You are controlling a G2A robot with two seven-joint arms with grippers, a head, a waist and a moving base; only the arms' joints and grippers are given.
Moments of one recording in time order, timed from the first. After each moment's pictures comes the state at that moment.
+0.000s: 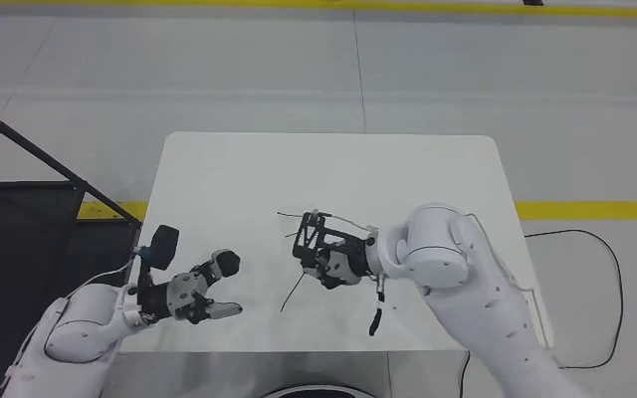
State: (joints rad) left arm 1.62 -0.96 -1.68 -1.85 0.06 -1.01 -0.82; right arm -0.78 -1.25 0.92 -1.83 -0.51 -0.47 1.35
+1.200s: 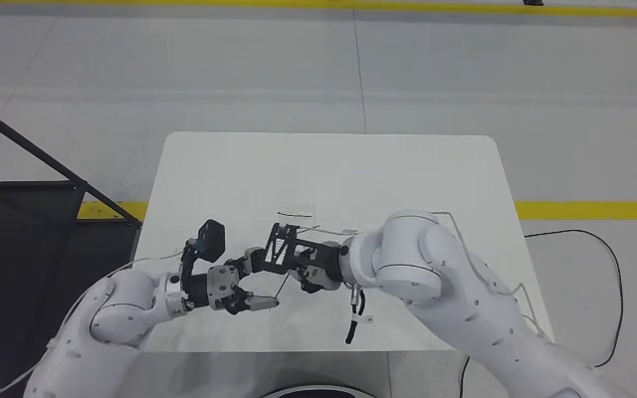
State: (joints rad) left arm 1.48 -0.94 -1.46 -1.82 0.34 -0.90 -0.65; right arm -0.69 -1.24 0.75 -1.88 -0.65 -0.36 1.29
